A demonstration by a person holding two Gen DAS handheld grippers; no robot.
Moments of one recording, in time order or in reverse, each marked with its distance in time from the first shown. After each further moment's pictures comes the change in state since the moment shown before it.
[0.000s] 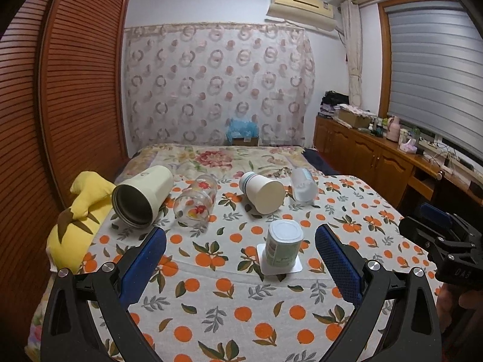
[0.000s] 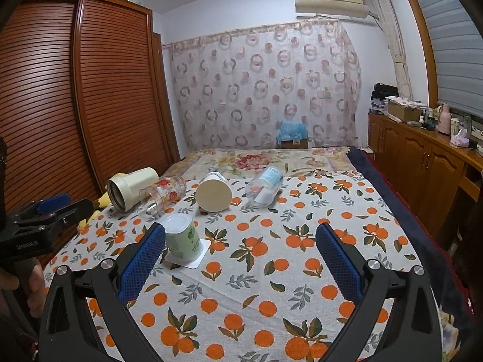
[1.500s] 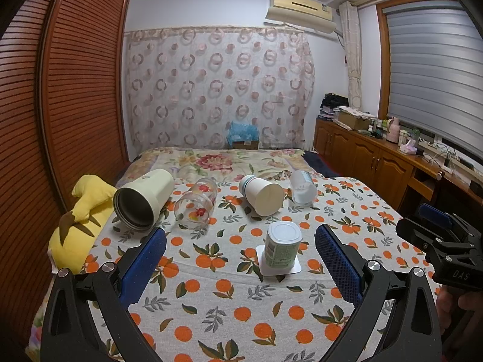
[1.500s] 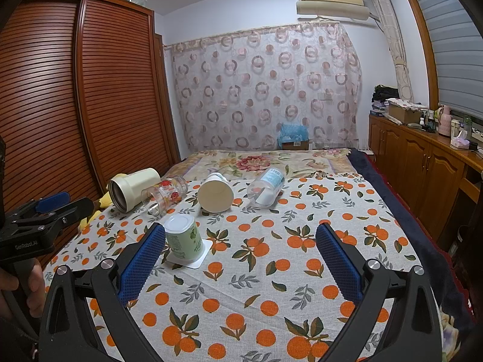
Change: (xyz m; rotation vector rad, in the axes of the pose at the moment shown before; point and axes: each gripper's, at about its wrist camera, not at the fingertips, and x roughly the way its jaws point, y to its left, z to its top) left arm -0.004 0.000 0.000 0.001 -0.009 0.003; right arm 0.000 0.001 -0.002 0.000 -0.001 0.000
